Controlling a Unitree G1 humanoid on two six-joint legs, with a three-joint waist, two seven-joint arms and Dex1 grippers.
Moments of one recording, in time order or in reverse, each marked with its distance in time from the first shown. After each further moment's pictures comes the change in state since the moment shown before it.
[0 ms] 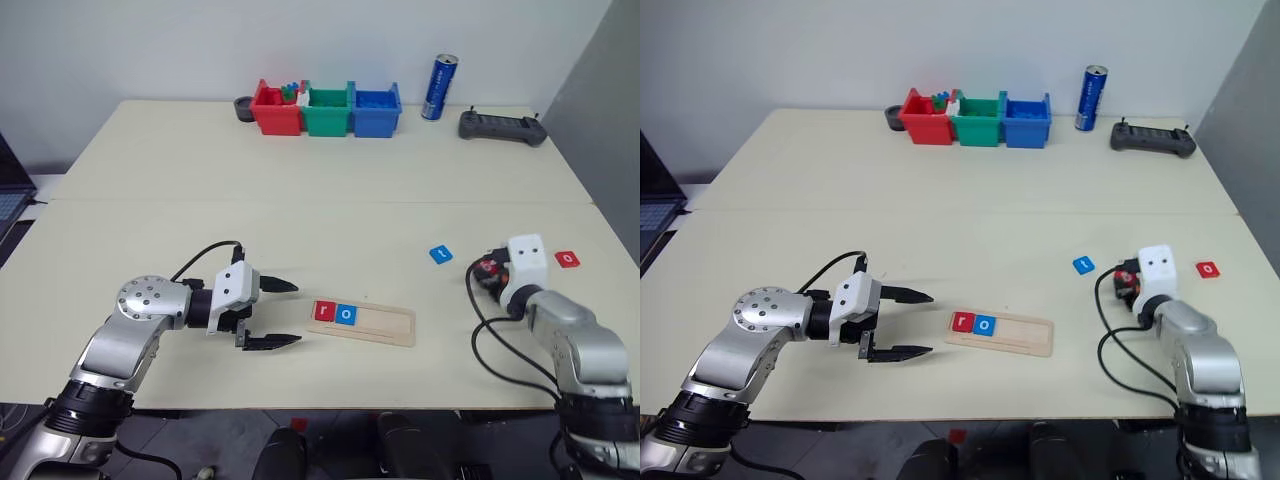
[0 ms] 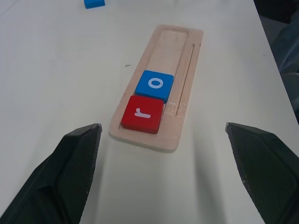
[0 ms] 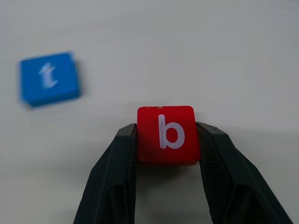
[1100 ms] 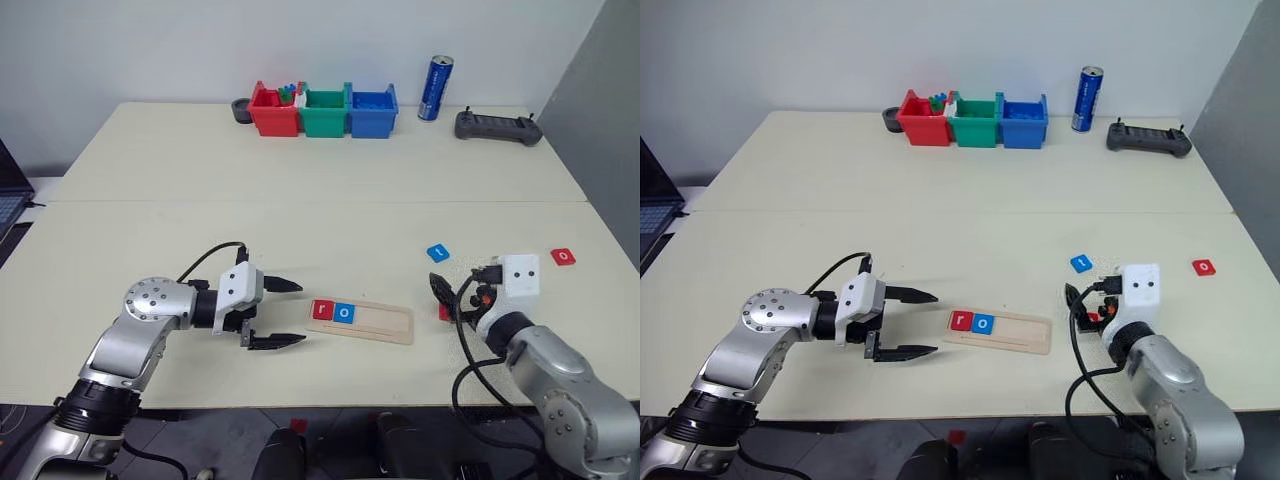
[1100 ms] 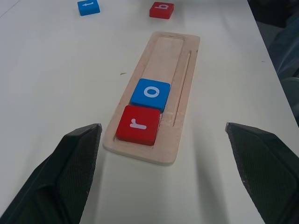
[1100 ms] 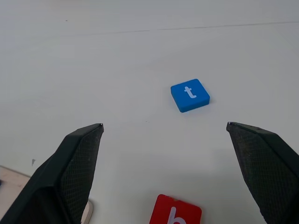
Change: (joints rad) left arm -0.010 -0.027 -0.015 0.025 0.004 -0.023 0.010; right arm 0.152 0.183 -0.037 -0.419 0.146 0.089 -0.021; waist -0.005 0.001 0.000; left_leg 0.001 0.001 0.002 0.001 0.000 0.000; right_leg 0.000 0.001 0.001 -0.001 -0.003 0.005
